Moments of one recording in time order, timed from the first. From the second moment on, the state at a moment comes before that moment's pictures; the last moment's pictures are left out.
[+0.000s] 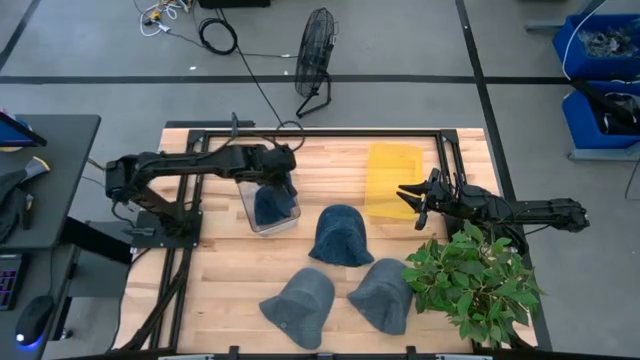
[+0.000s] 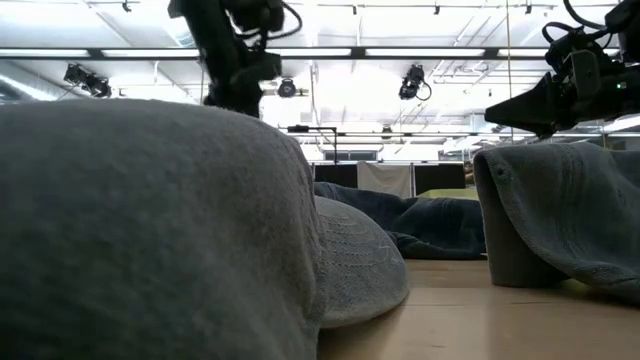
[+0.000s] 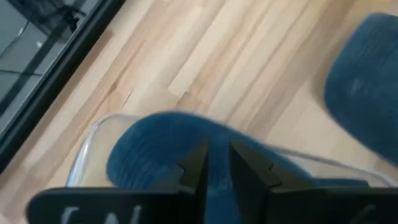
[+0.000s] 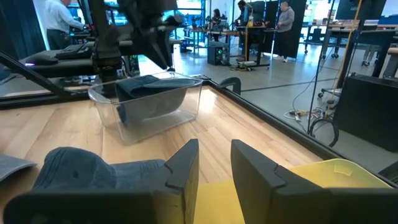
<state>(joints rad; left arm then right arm) 0.23 1.52 1.20 -0.74 -0.29 -0.26 -0.03 0.13 0.02 0.06 0.32 0.02</state>
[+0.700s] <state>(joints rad) 0.23 1.61 1.20 -0.75 -0.27 -0.17 -0.03 0.13 0.02 0.06 0.32 0.02</state>
